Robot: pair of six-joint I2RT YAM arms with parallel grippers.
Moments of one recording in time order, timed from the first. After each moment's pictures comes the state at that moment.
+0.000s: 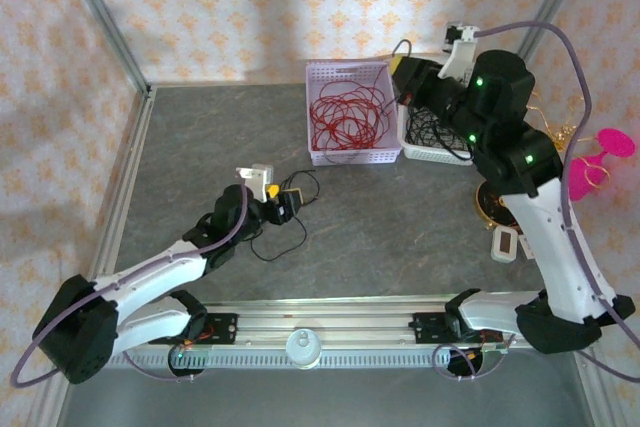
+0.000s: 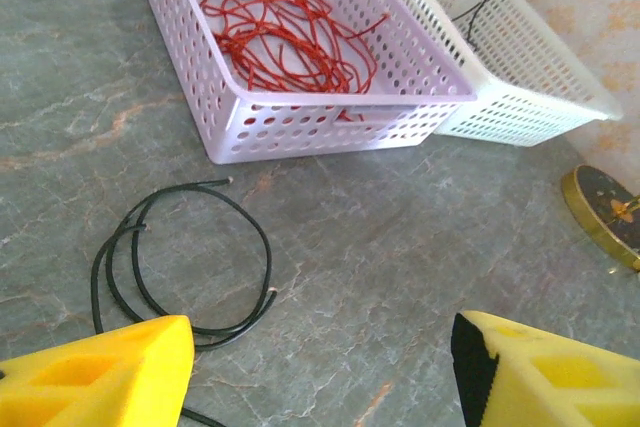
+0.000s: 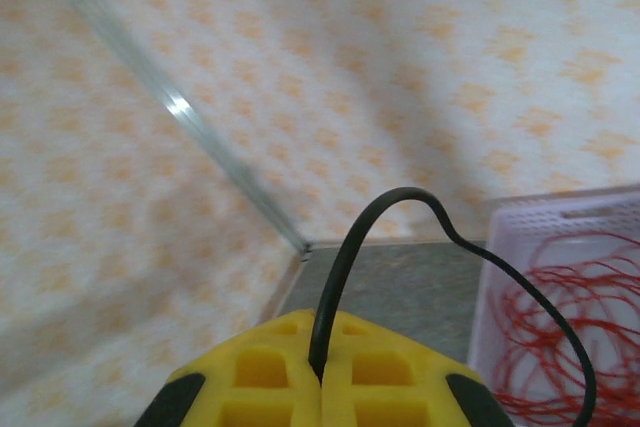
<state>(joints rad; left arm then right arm) -0.58 1.04 0.45 0.22 -0.02 -0.49 0.43 1.25 1.75 -0.62 -0.12 0.55</state>
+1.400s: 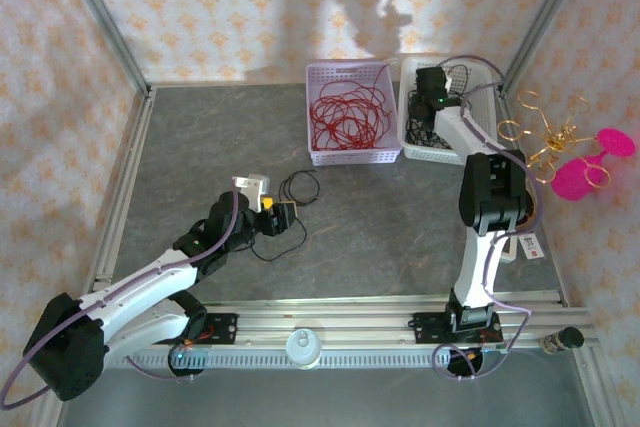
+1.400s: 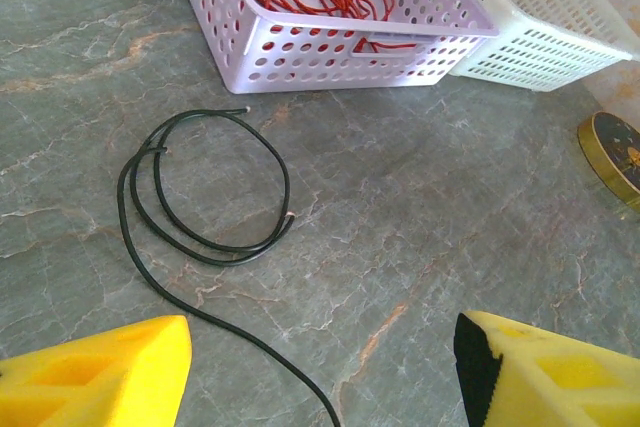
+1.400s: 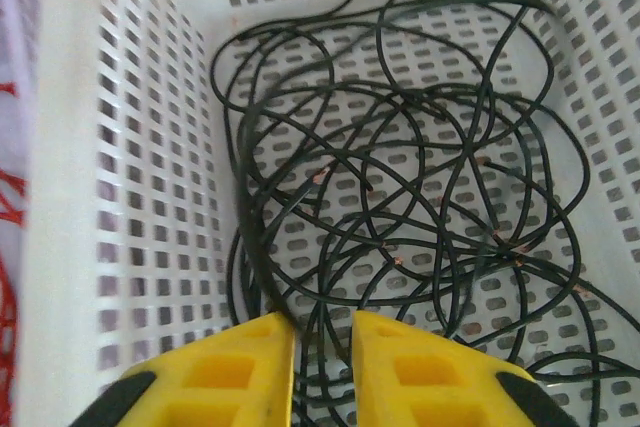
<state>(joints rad) -0.58 0.95 0.42 0.06 0.00 -0.49 0.12 2.03 1.65 -0.46 0.29 0.34</state>
